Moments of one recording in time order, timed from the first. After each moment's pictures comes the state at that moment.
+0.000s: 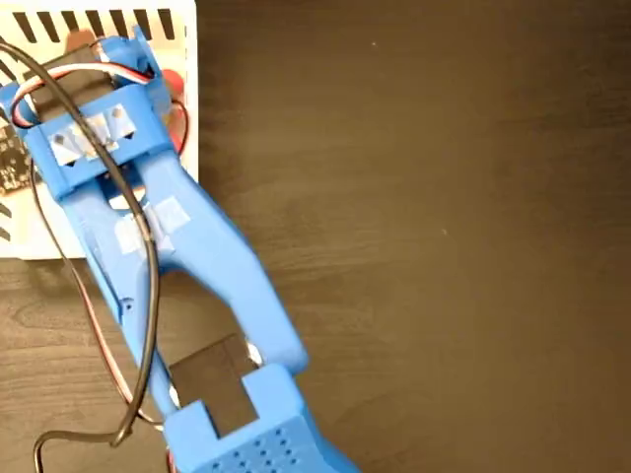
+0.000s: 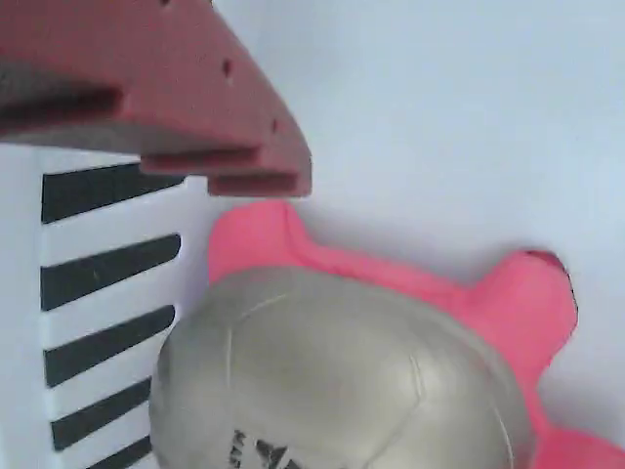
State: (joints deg) arm -18.0 62.9 65.0 80.5 5.9
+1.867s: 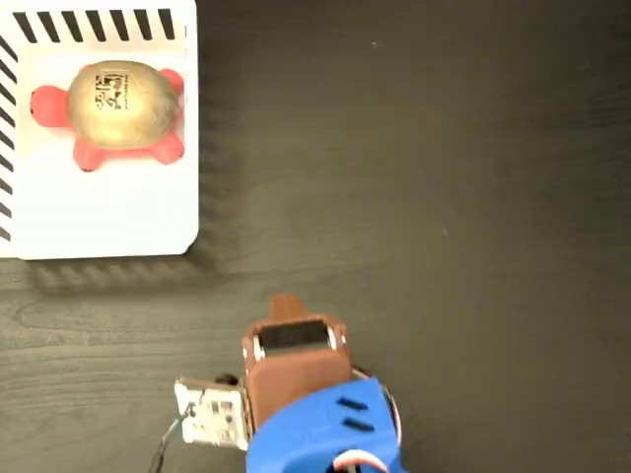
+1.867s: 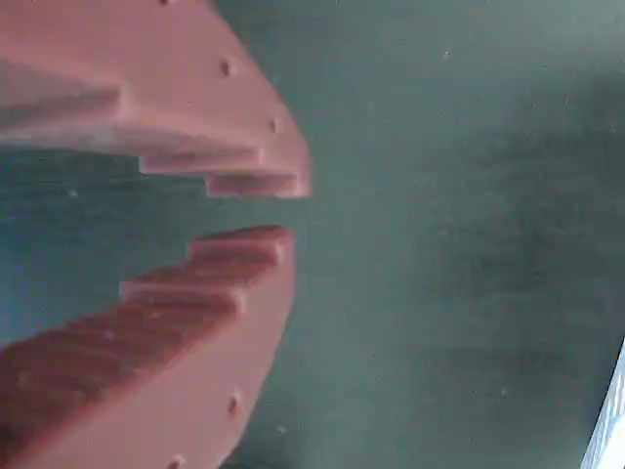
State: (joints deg) arm -1.4 185.2 168.8 69.0 -0.6
